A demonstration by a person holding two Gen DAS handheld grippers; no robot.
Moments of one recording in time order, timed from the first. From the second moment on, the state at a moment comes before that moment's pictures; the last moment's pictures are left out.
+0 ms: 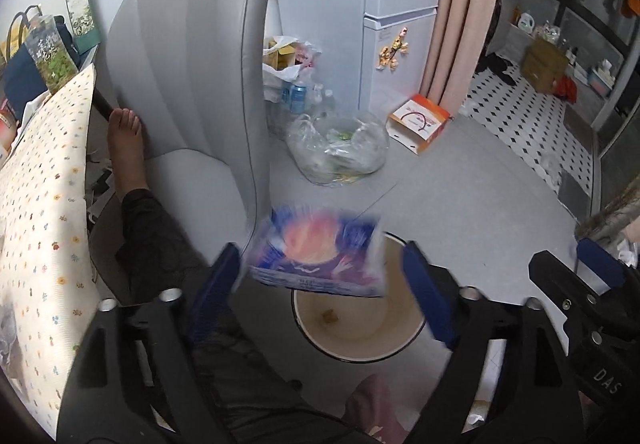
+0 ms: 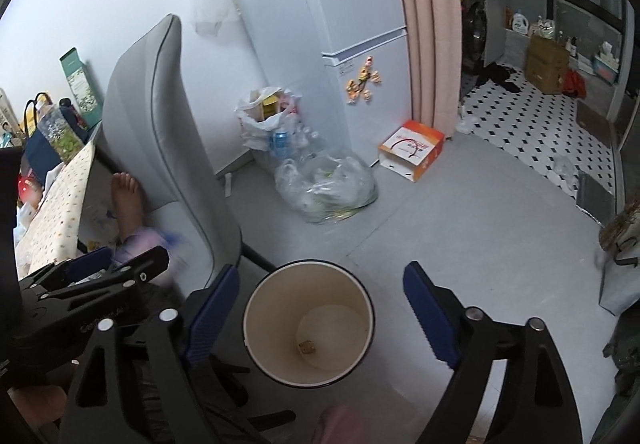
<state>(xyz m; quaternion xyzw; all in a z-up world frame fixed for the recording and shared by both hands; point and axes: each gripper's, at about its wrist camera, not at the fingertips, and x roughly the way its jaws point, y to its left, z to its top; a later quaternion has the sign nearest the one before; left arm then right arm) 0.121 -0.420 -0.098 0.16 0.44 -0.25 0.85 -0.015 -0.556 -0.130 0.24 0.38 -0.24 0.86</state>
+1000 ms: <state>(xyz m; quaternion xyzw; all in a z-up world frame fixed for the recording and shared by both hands) 0.118 -0.192 0.004 -0.01 0.33 -0.09 0.94 0.026 -0.415 -0.050 0.15 0.33 -0.17 0.91</state>
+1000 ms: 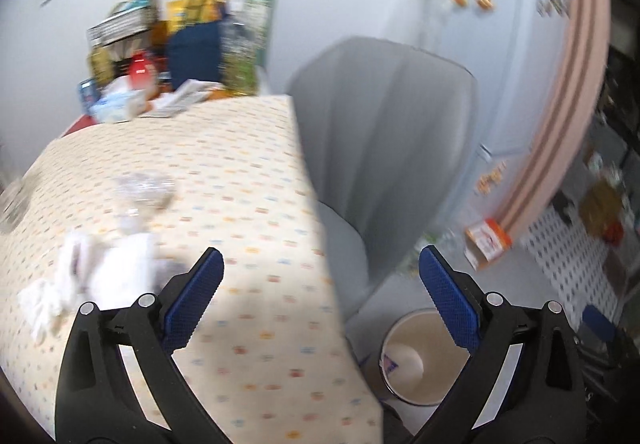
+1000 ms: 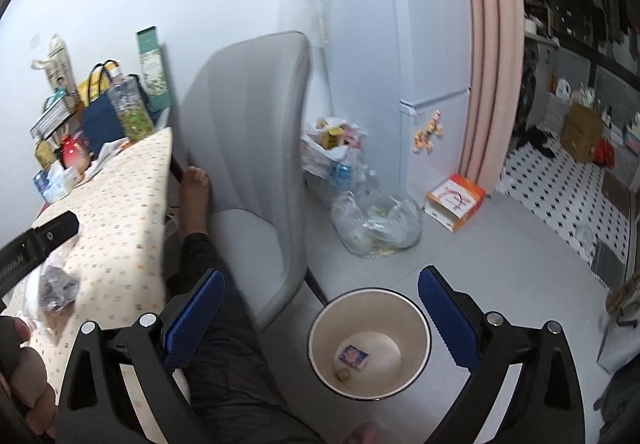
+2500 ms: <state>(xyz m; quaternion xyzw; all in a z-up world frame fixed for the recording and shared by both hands) 0.044 0.050 0.011 -0.10 0.28 0.05 0.95 0.032 -0.184 0.011 0.02 0.31 0.02 0.95</state>
